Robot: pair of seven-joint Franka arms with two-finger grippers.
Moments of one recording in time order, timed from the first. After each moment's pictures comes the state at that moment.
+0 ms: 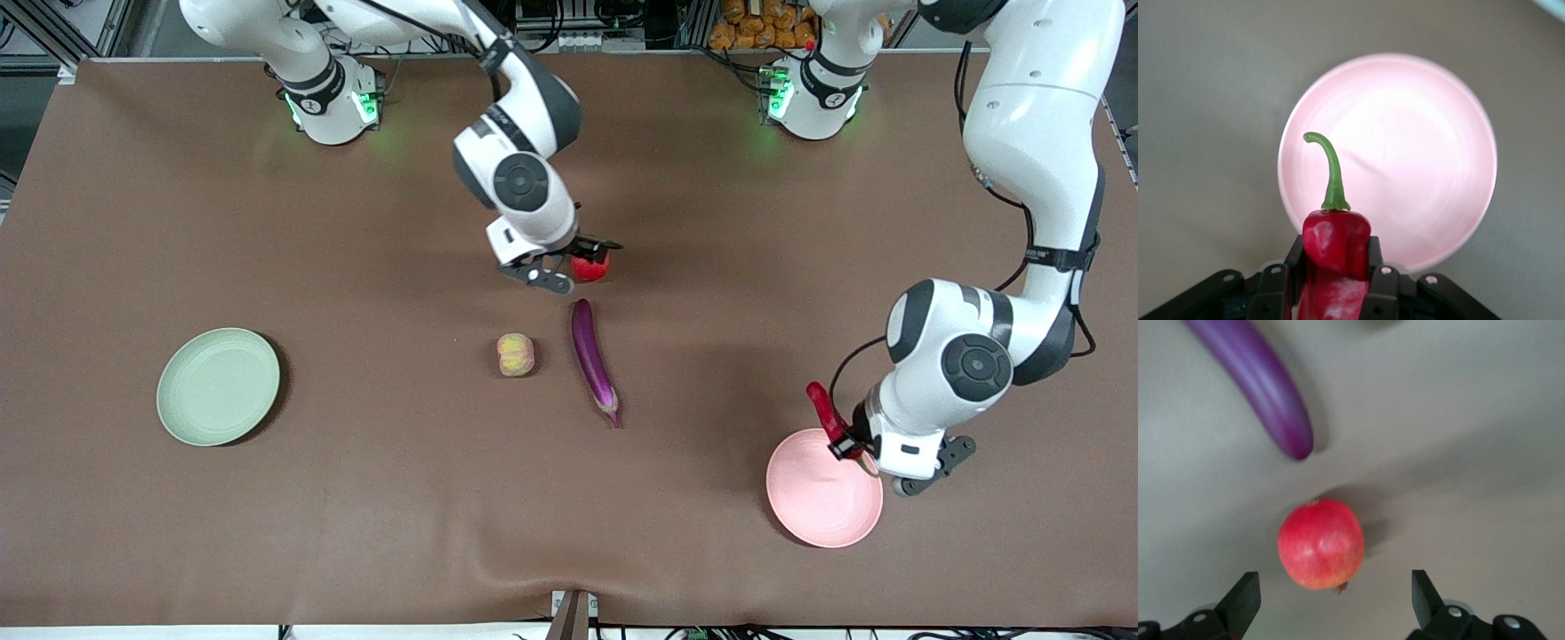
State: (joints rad) left arm 0.13 0.74 -0.35 -1.44 0.34 2.25 -0.88; right arm 0.89 0.54 -0.03 -1.69 0.33 2.16 1.04
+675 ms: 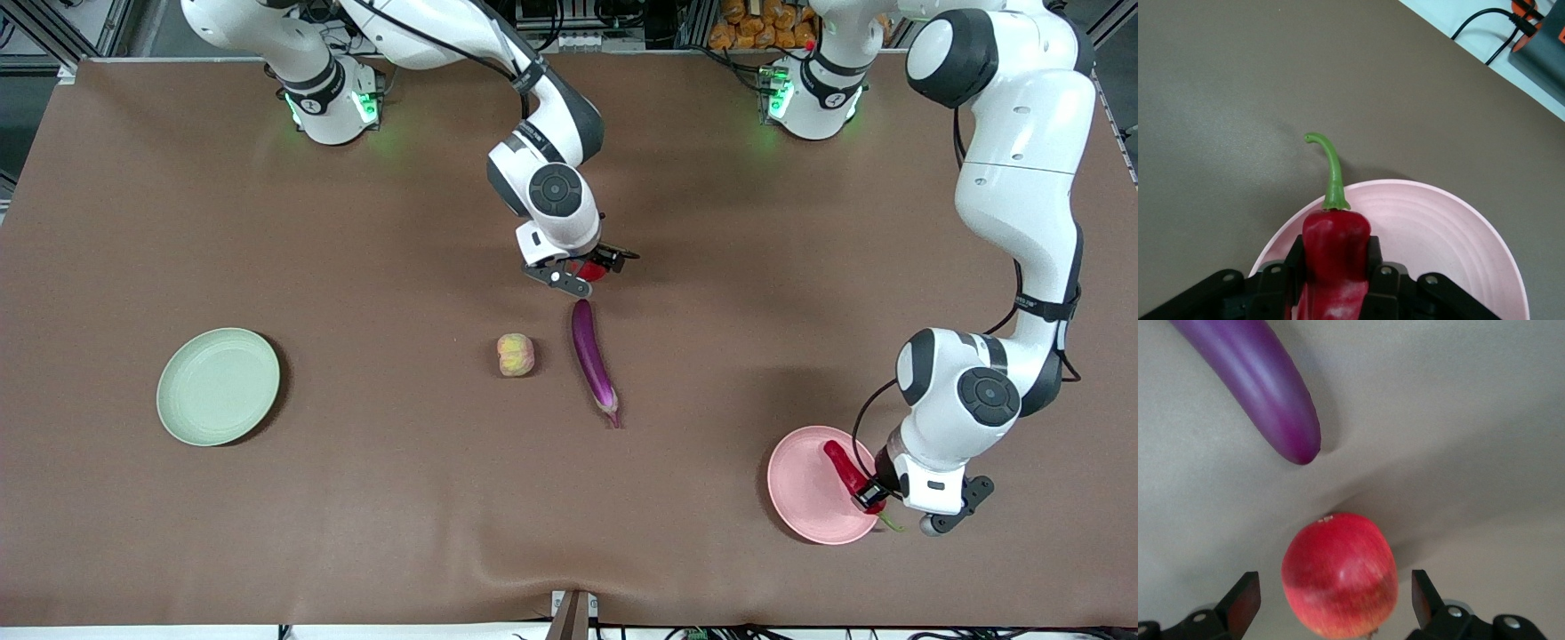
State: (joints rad) left arm 0.13 0.94 -0.26 -1.31 0.34 2.51 -0.82; right arm 0.92 0.65 -0.04 -1.67 0.33 2.27 1.13
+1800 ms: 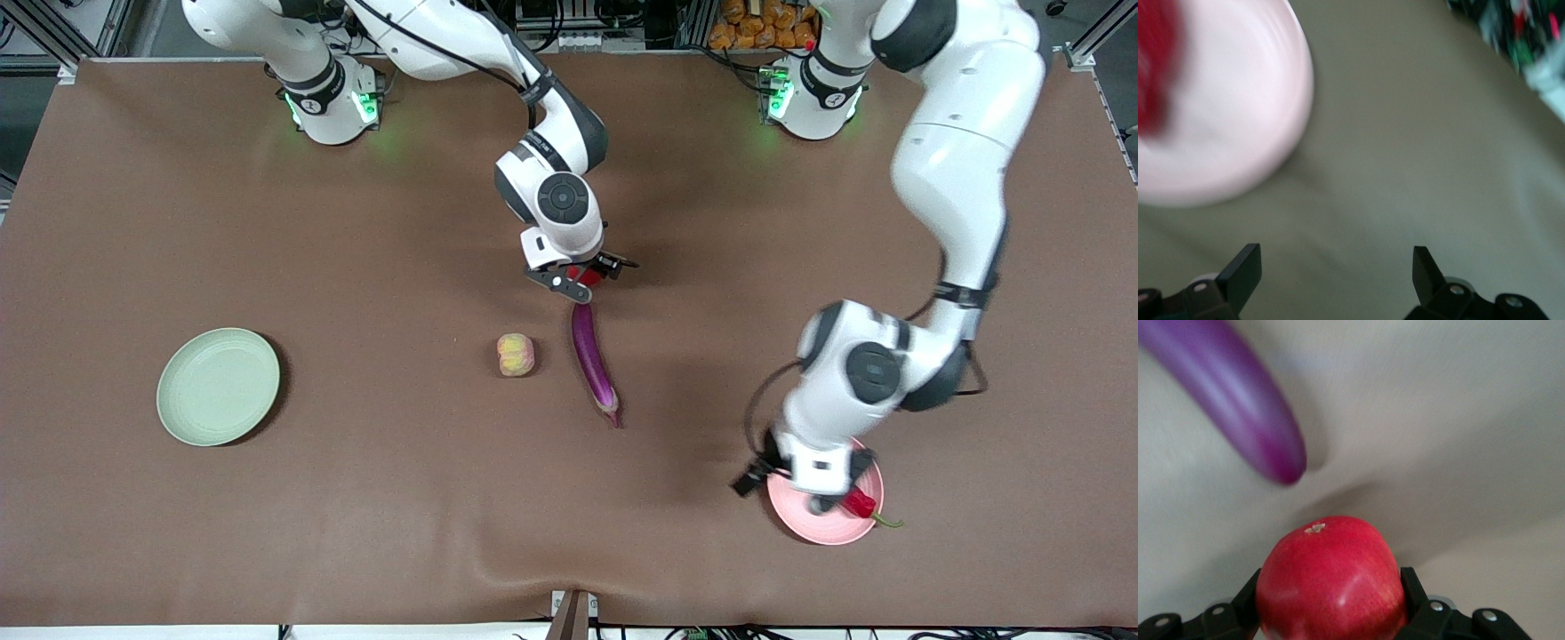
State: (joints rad) left arm -0.11 0.89 -0.39 -1.29 0.34 2.35 -1.23; right arm 0.95 0.67 -0.11 -1.63 0.33 2.22 1.17
